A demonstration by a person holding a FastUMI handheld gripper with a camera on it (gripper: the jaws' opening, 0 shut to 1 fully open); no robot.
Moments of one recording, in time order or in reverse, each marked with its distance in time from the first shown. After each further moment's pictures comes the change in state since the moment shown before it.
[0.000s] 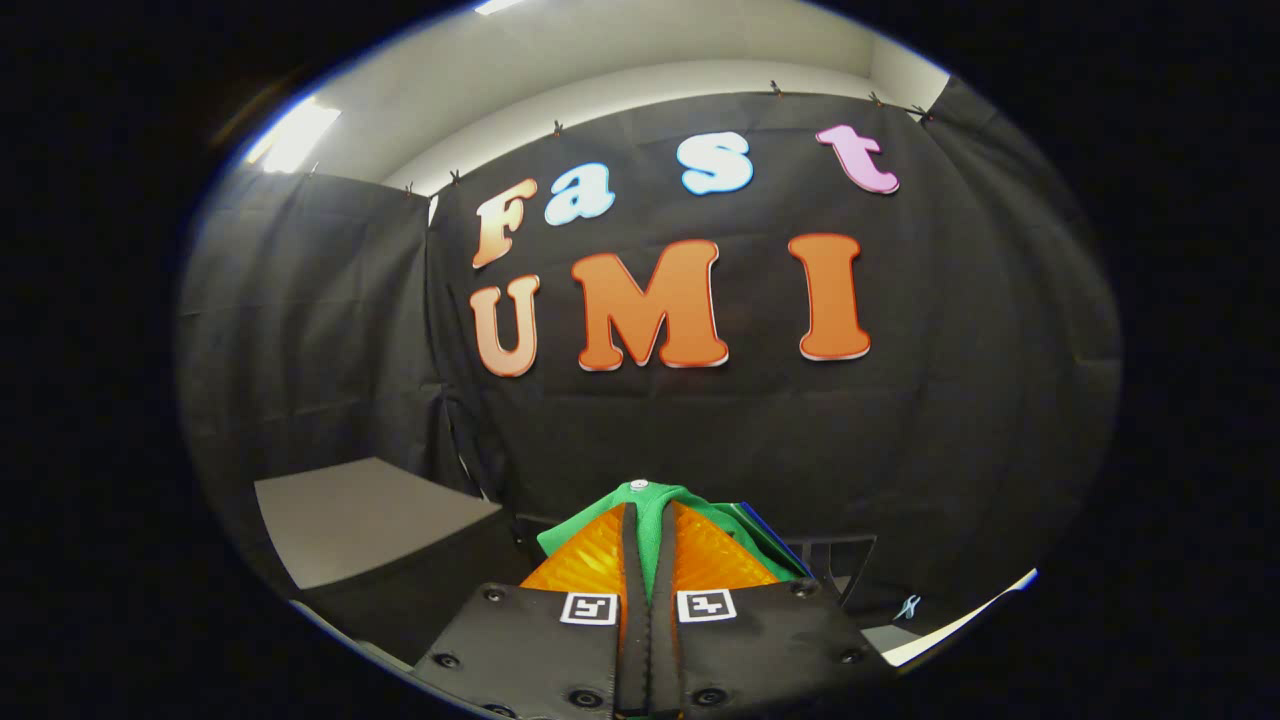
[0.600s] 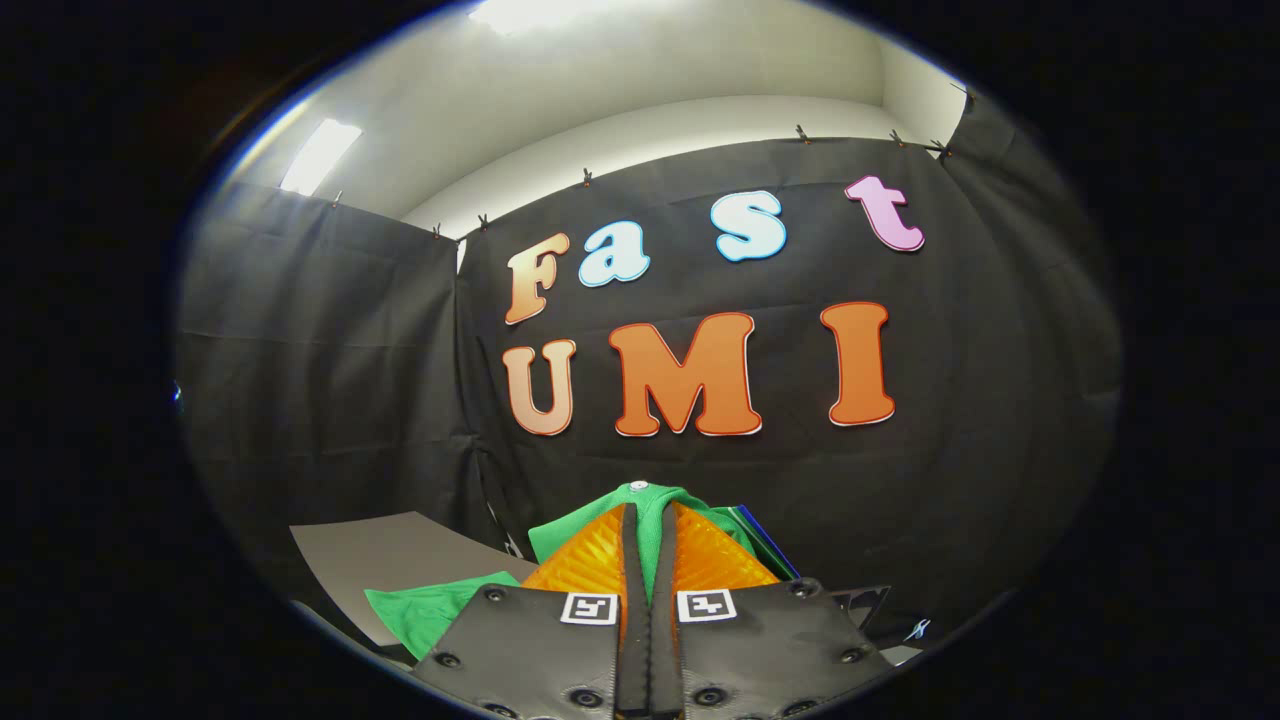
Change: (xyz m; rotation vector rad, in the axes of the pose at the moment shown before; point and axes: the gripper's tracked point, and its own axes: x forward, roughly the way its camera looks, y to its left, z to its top) arm -0.028 0.051 0.122 -0.011 -0.186 0.042
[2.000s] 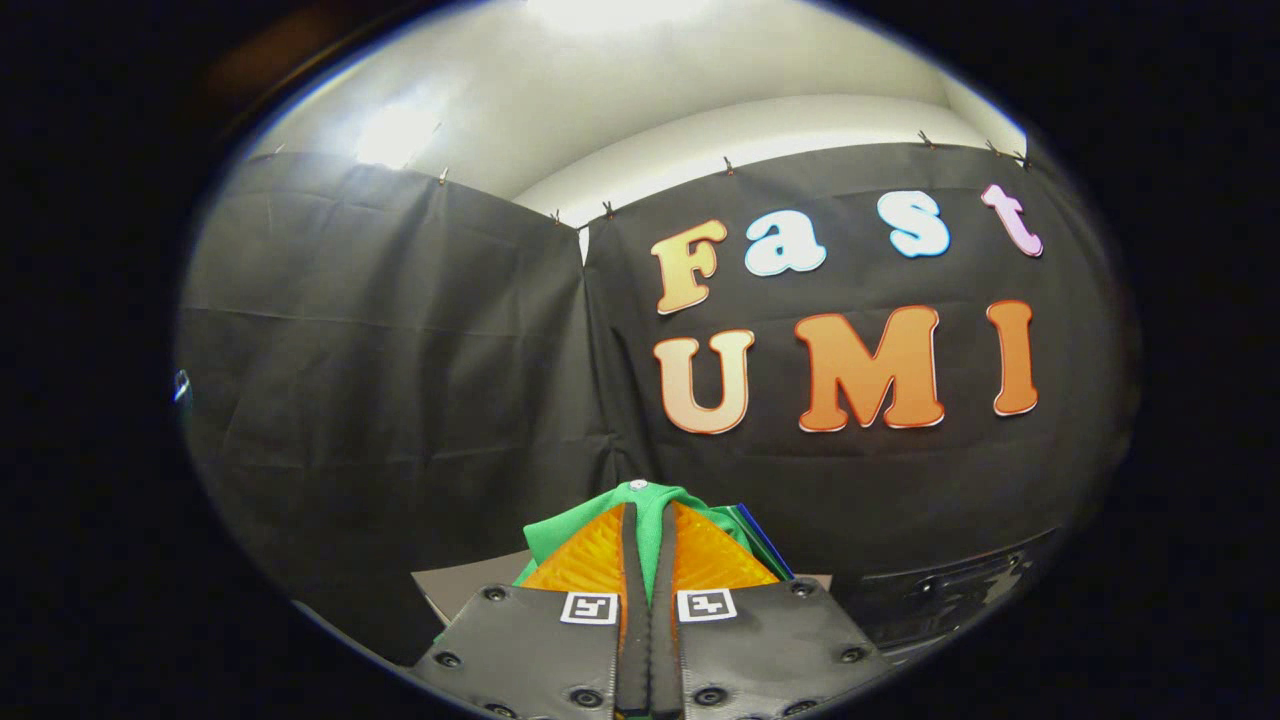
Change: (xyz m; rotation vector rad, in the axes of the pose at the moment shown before) arm 0.008 0.331 -0.007 -0.017 -0.028 0.235
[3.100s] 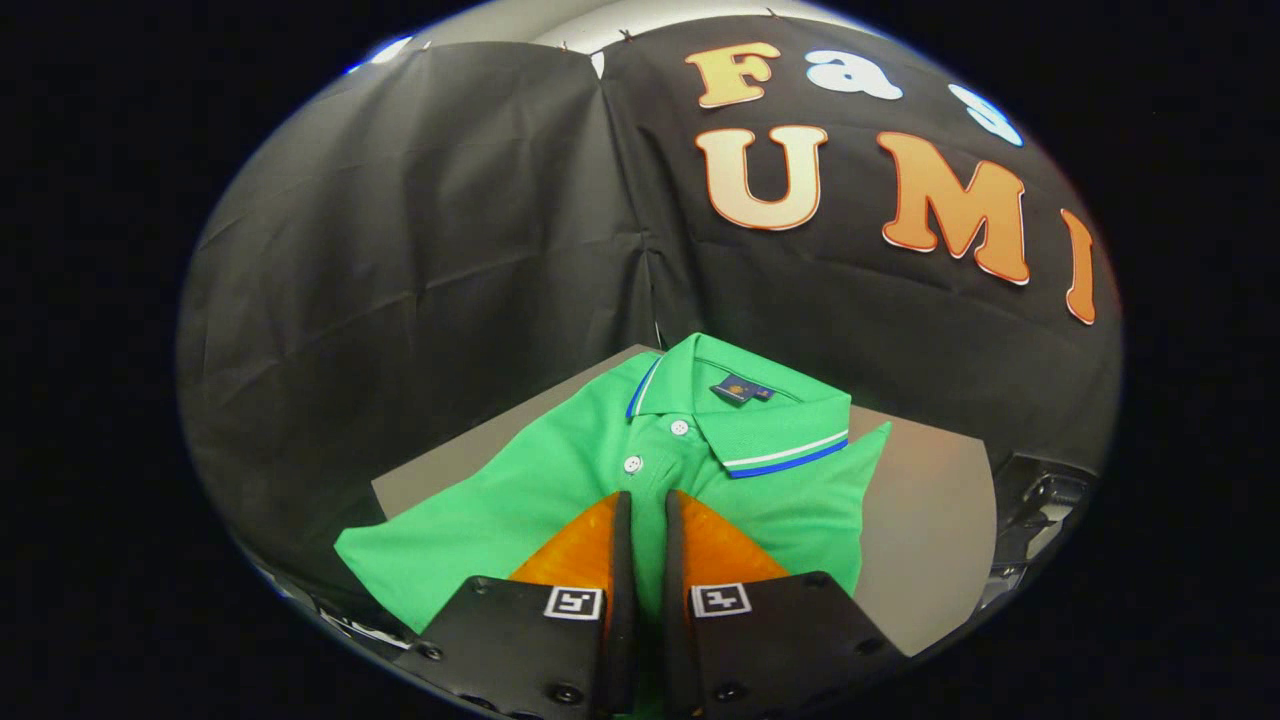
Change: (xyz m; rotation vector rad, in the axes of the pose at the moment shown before) arm 0.119 0.080 -0.208 0.024 0.597 0.060
